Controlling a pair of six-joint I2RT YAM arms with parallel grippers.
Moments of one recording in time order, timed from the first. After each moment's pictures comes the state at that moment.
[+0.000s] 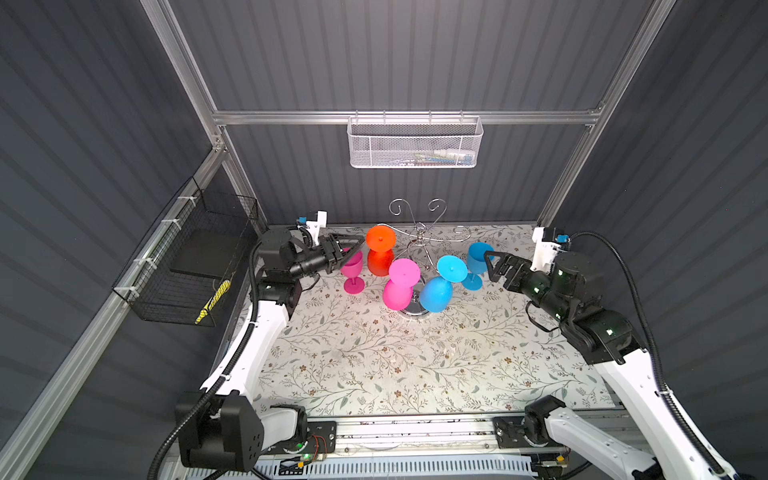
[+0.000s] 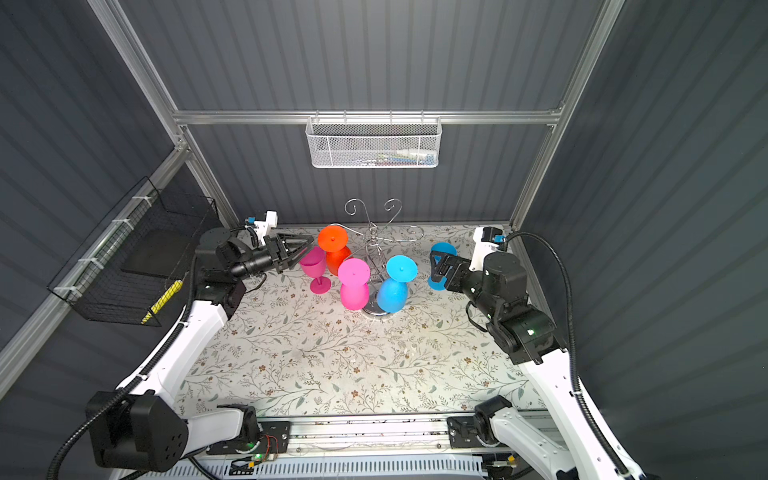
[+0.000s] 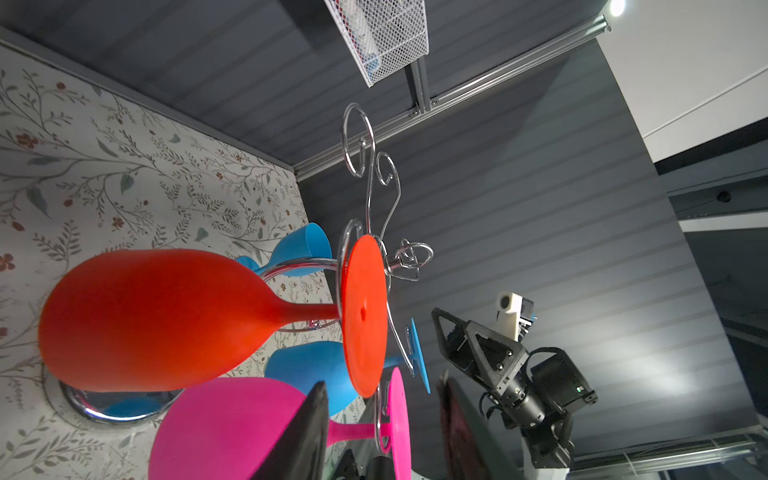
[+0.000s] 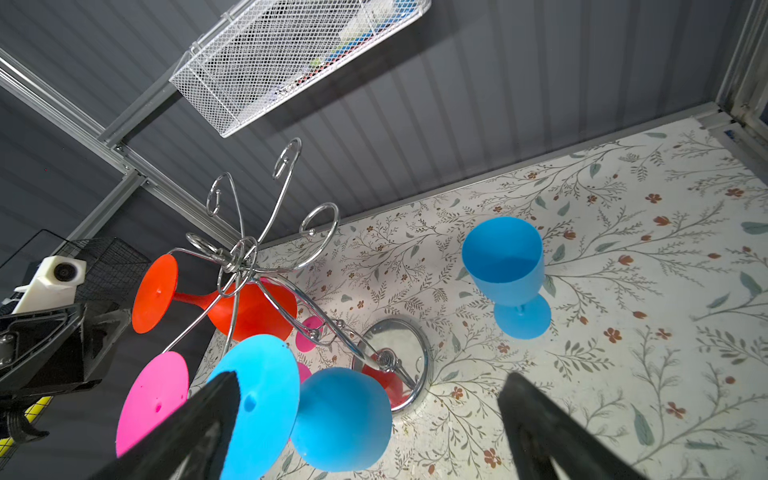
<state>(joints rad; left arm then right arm) -0.14 1.27 1.05 0.17 0.98 -1.11 0.38 0.89 1.13 -0.55 0.02 0.54</state>
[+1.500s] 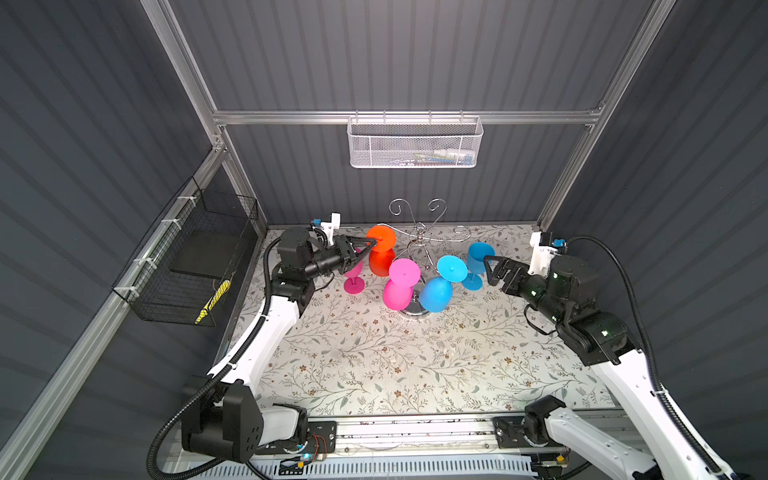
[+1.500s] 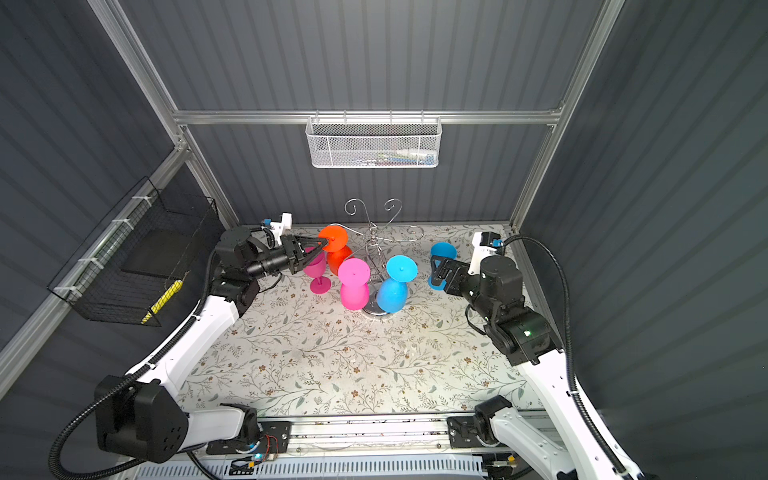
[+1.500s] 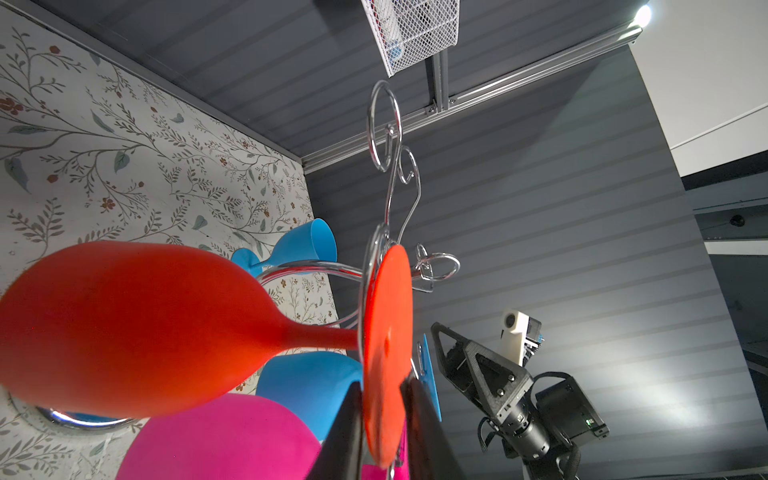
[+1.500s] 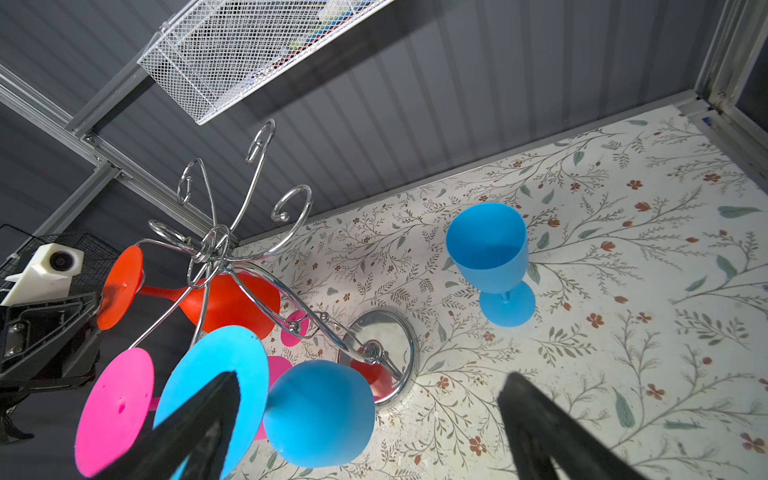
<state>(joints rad) -0.24 1.31 1.07 0.15 0.86 -1.11 0.38 0.87 1.08 -0.55 0.05 0.54</state>
